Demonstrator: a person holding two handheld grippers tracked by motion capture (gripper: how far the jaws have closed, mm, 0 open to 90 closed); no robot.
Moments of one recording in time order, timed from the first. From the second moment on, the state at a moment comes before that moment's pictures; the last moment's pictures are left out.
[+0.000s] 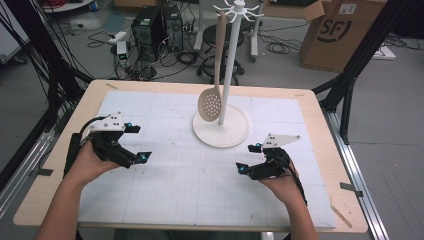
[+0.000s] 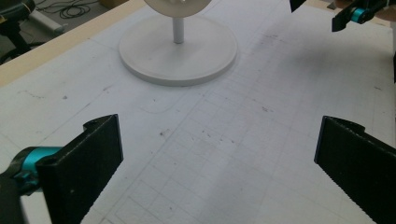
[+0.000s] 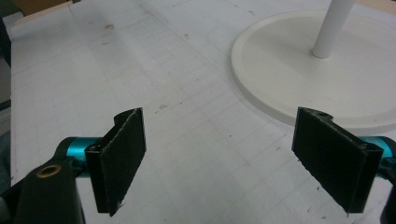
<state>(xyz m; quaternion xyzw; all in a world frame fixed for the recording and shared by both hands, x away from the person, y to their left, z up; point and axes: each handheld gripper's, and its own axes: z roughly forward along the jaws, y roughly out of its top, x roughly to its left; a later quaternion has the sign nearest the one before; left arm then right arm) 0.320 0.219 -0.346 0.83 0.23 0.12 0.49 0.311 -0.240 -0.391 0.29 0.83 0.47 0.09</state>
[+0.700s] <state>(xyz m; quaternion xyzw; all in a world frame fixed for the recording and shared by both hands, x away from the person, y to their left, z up) 0.304 0.225 -0.371 0.82 0.24 0.13 0.50 0.308 -0.250 -0.388 0.29 0.82 0.48 0.09</state>
